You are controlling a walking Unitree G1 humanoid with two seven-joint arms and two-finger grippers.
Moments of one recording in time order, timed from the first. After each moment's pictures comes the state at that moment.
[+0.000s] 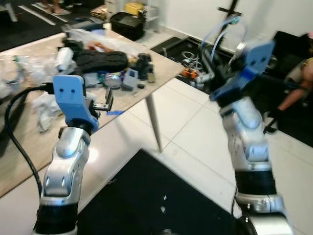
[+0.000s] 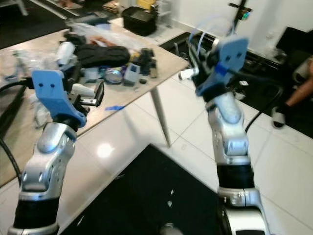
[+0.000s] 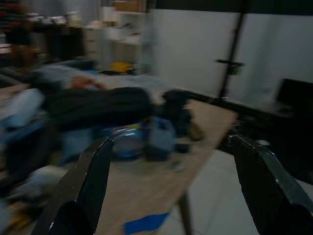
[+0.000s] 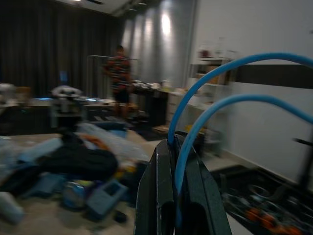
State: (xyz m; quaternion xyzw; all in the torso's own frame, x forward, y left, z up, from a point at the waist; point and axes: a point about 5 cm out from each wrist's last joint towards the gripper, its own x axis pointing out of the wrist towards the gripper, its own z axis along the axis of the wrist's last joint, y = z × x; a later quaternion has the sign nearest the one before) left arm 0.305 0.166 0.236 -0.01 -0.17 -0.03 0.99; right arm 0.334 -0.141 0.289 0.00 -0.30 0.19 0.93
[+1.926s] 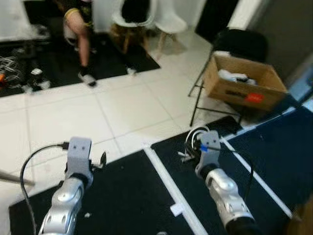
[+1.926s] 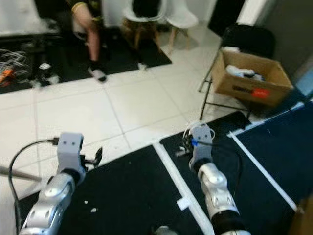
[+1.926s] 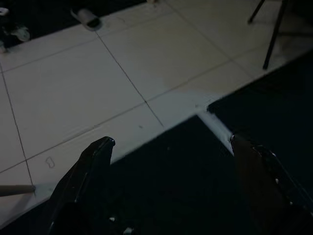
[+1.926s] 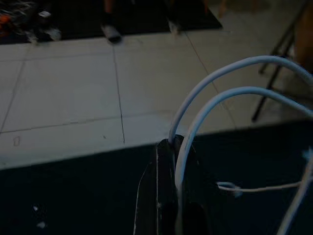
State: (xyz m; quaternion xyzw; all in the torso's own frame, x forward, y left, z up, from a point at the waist) left arm 0.275 0.196 0.083 0.04 0.10 0.00 0.99; right arm 0.314 -0.157 0.077 -0.01 0.03 0.14 0.99
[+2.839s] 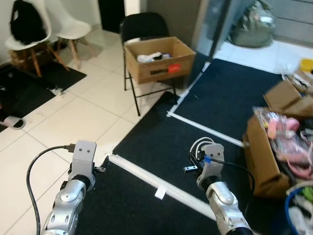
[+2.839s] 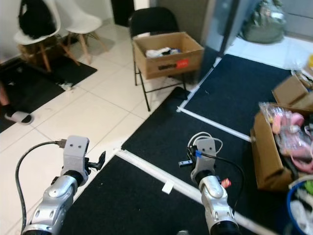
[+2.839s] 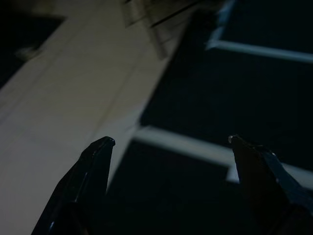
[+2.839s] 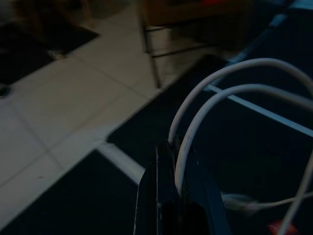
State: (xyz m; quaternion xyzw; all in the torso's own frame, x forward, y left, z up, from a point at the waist) left arm 0.283 0.192 0.070 0.06 0.11 -0.03 0.99; right arm 0.297 -0.166 0.053 0.01 0.04 0.10 0.99
